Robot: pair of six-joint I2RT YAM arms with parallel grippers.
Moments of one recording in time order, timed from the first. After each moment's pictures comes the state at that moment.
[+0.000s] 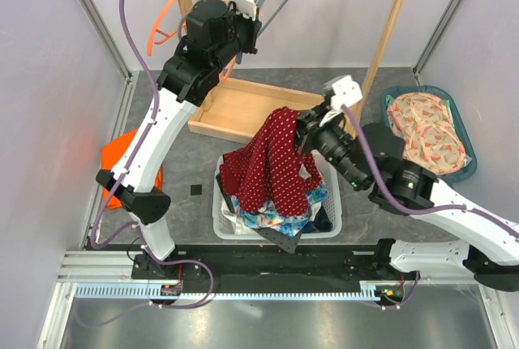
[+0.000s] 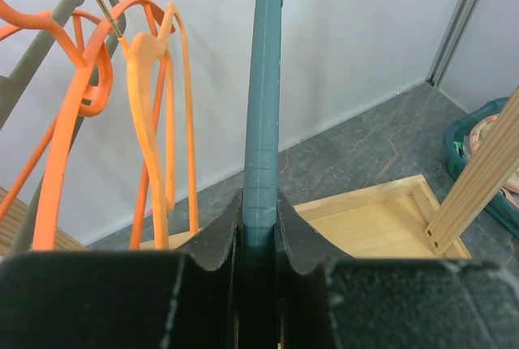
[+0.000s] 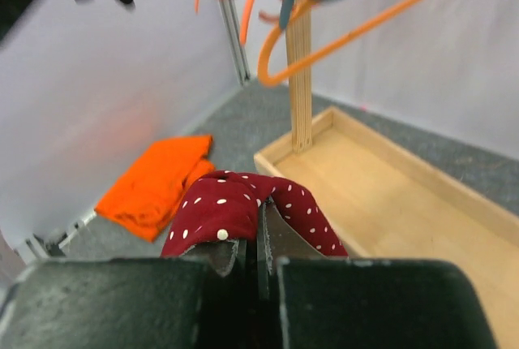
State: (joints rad) left arm -0.61 1.79 2.29 -0.54 -0.16 0.09; right arm 1.12 1.06 1.37 -0.20 0.46 0.14
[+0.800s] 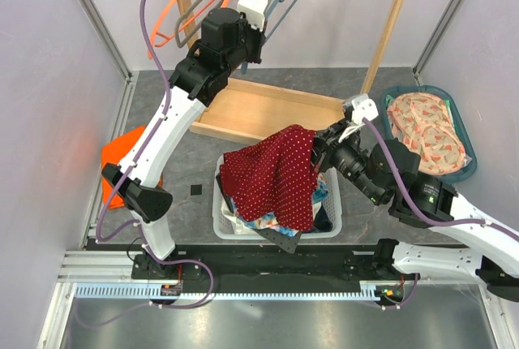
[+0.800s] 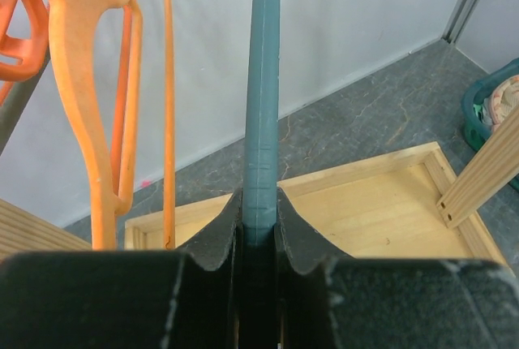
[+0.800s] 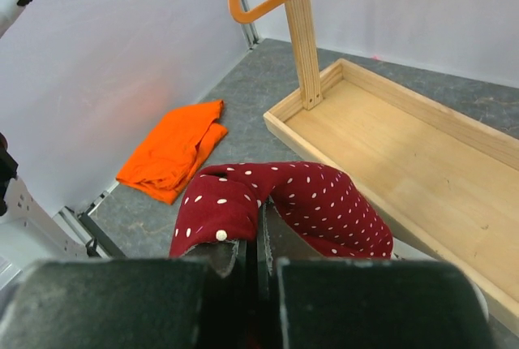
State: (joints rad) left arm -0.61 1.81 2.20 -0.54 -0.16 0.09; right arm 1.12 0.89 1.19 -0.29 0.44 0.30
